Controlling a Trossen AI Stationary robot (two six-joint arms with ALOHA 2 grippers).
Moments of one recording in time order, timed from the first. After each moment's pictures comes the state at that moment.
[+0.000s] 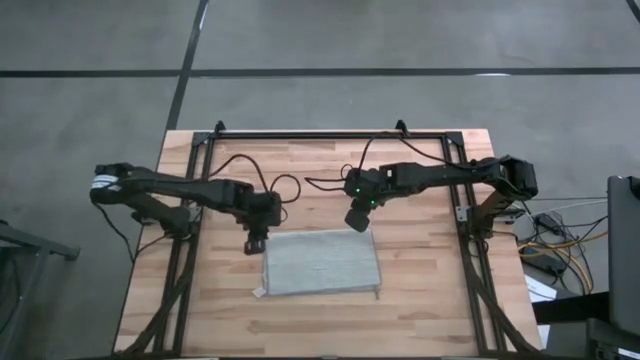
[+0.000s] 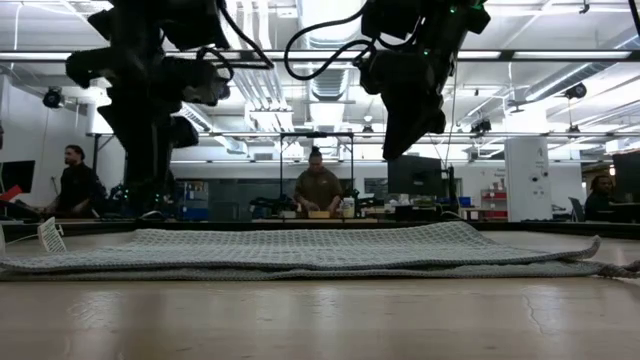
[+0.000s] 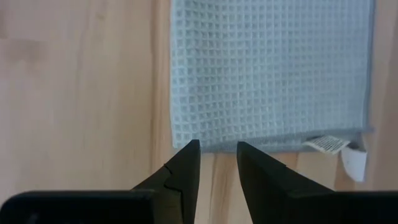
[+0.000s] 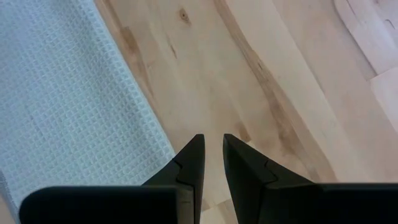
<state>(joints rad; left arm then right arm) 0.01 1.32 0.86 -0.77 0.15 -0.10 -0.11 1.63 1.20 -0.69 0.05 0.38</state>
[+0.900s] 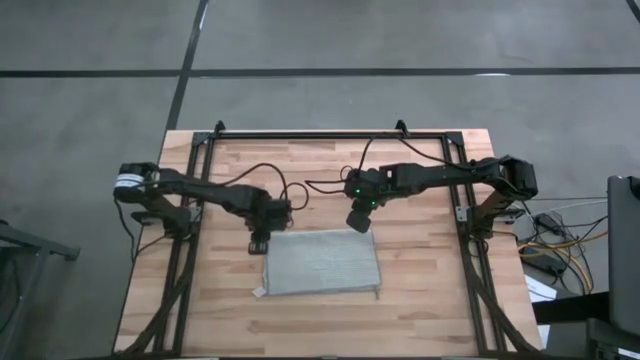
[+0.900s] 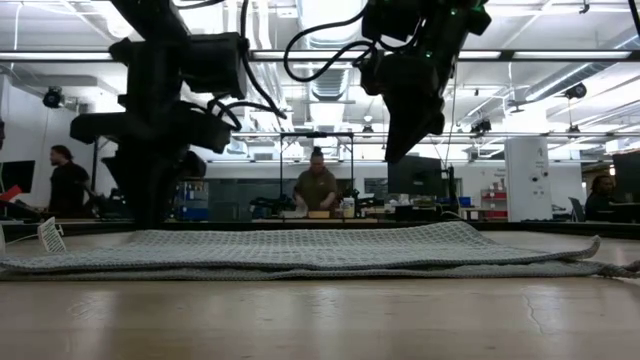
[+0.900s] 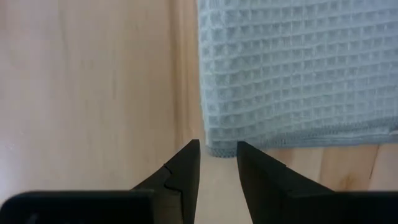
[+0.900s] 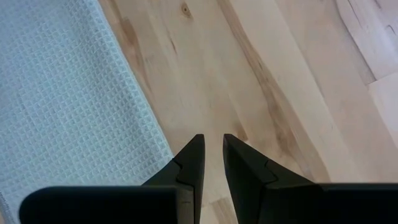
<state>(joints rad) 0.02 1.53 0.87 -0.77 0.07 0.00 -0.11 1.63 1.19 -0.69 0.06 0.33</state>
